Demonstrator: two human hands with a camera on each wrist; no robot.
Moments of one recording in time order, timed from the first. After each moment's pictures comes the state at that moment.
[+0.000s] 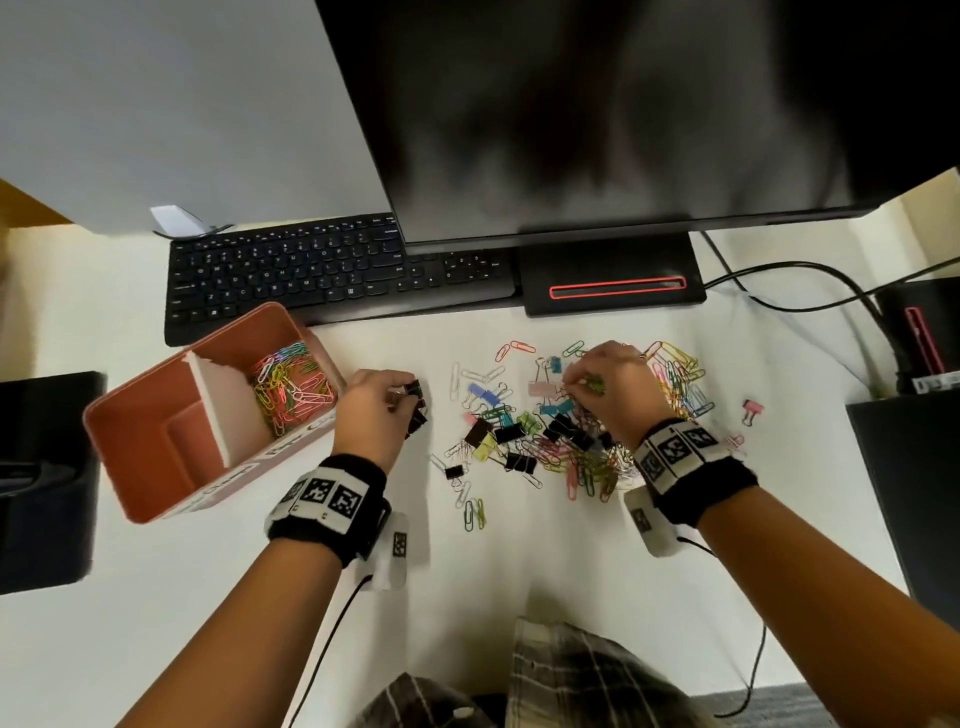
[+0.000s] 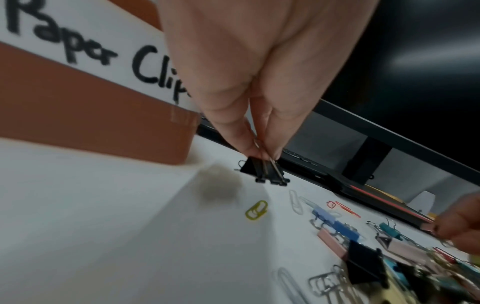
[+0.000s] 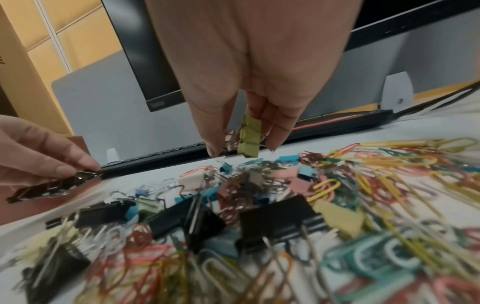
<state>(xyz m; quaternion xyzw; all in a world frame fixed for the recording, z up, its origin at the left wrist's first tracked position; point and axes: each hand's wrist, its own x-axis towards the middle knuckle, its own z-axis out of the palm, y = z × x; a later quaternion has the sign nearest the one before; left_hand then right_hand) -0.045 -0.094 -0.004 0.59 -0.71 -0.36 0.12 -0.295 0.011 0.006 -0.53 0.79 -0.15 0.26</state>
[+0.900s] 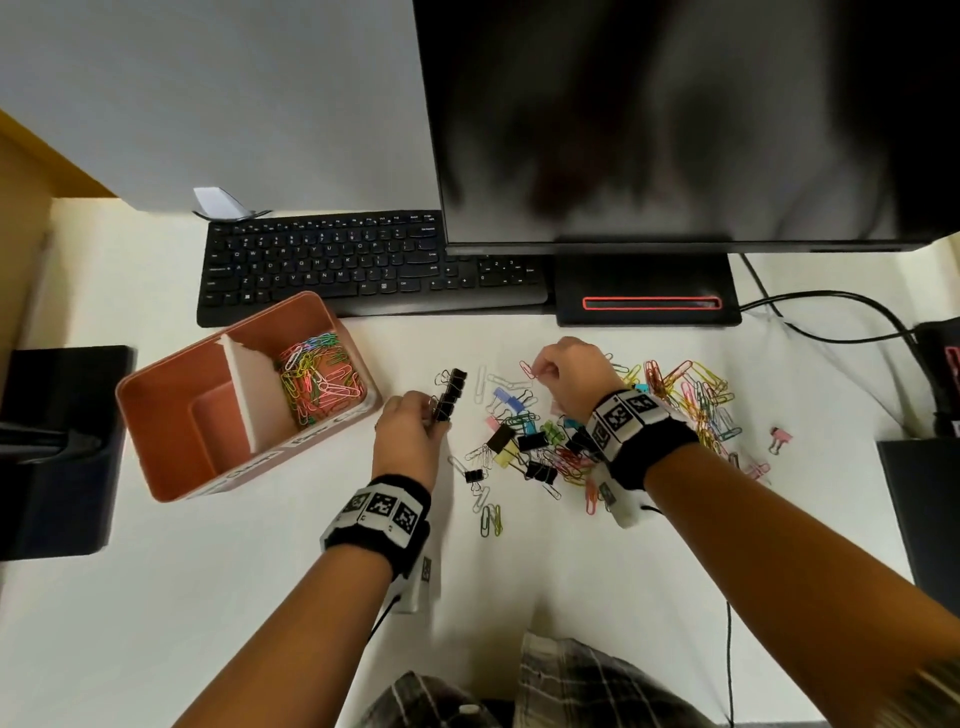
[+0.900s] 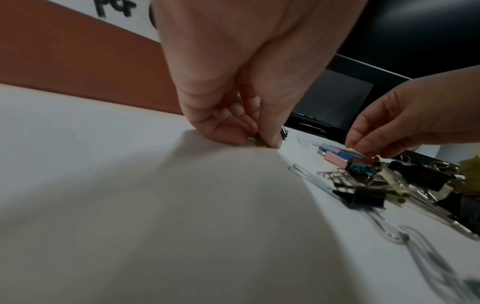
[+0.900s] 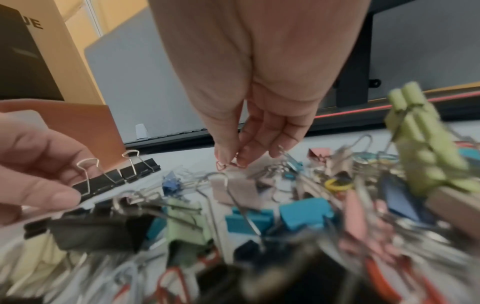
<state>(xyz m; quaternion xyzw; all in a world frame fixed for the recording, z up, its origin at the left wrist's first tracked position) -0.043 -0.070 -0.042 0.65 -0.66 -0.37 0.09 -0.260 -0.059 -0.016 -0.56 0.77 -0.06 0.31</state>
